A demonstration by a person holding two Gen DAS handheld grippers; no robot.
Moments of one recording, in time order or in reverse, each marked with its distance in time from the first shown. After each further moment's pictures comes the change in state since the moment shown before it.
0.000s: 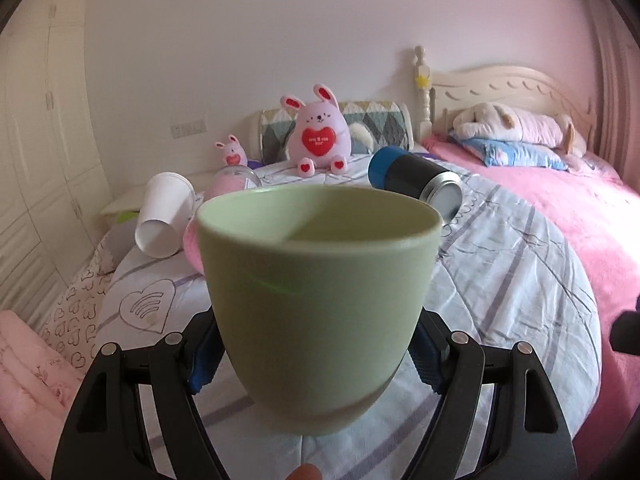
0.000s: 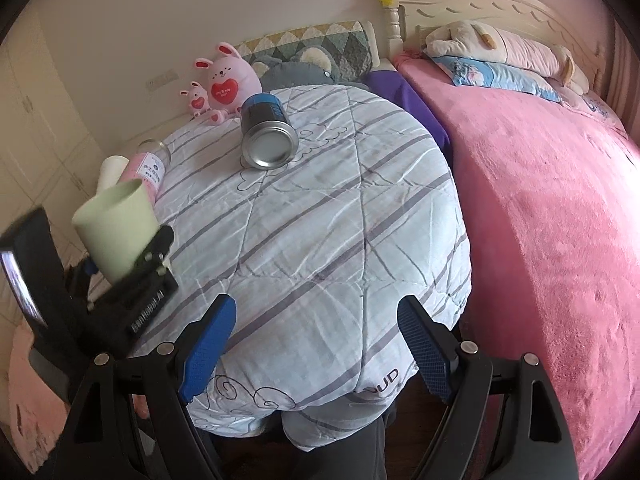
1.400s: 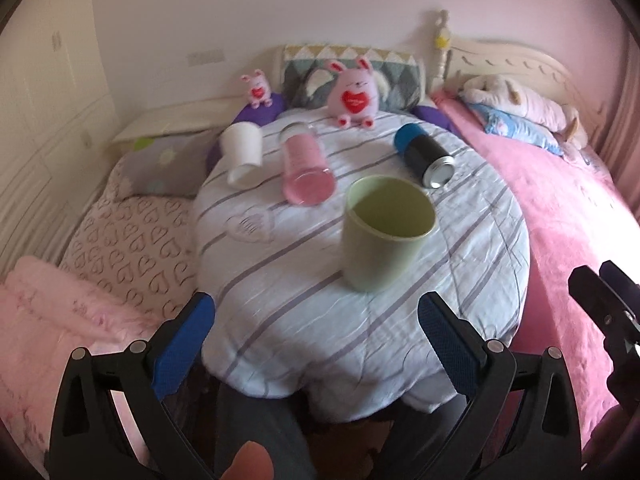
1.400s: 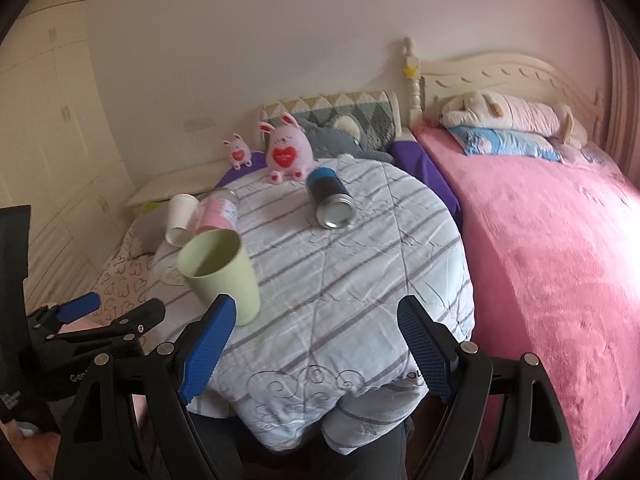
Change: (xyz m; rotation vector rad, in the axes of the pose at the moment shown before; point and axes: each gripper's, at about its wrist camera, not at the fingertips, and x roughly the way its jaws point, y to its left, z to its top) left arm -0.131 0.077 0.027 -0.100 0.327 -0.019; right arm -0.103 0.068 -0.024 -0.081 -0.245 0.045
